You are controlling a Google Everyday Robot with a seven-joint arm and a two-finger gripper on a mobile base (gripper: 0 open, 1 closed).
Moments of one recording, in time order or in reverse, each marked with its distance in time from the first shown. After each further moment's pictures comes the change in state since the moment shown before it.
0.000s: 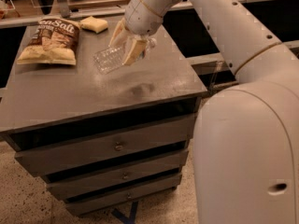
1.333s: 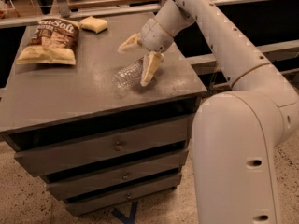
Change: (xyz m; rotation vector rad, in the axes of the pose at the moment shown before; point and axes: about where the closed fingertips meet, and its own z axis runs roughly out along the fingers) arm 0.063 0.023 0.025 -0.032 -0.127 0.110
